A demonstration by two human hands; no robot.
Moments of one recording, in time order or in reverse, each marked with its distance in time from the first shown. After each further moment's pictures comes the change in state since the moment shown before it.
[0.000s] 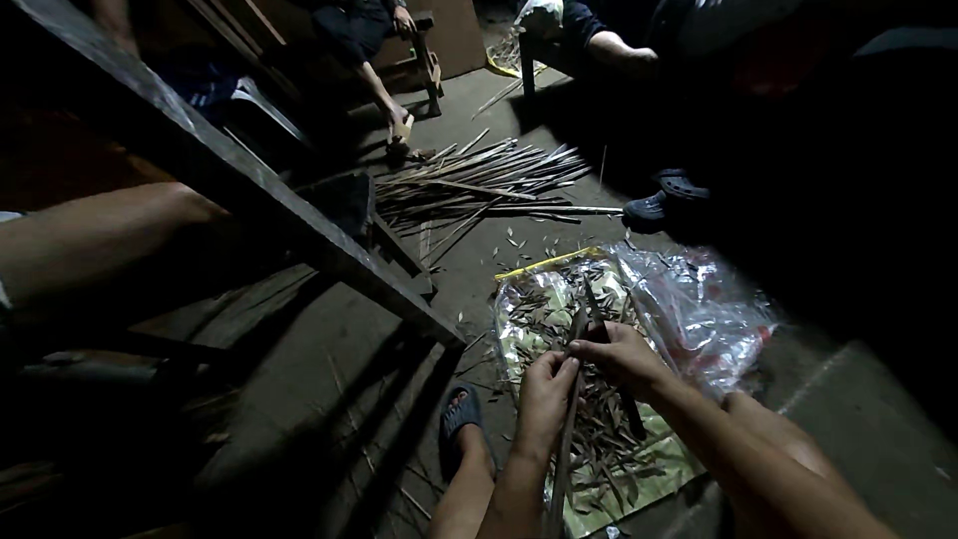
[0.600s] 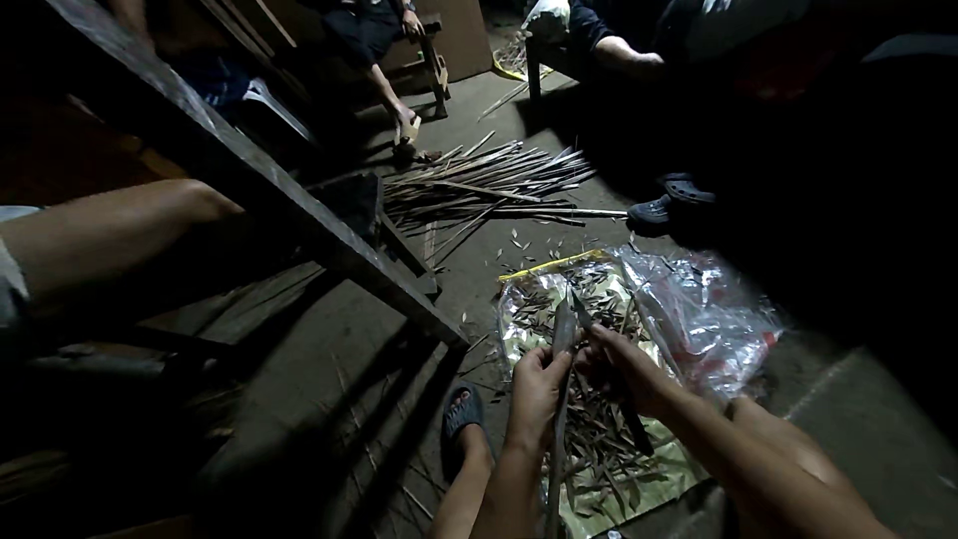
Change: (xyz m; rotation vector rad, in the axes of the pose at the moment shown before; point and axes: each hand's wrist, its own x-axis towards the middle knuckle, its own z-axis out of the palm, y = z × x) left_hand 0.003 0.010 -0.008 -0.090 0.093 0.022; right_hand -0.009 0.005 0.003 0.167 -0.255 0.027
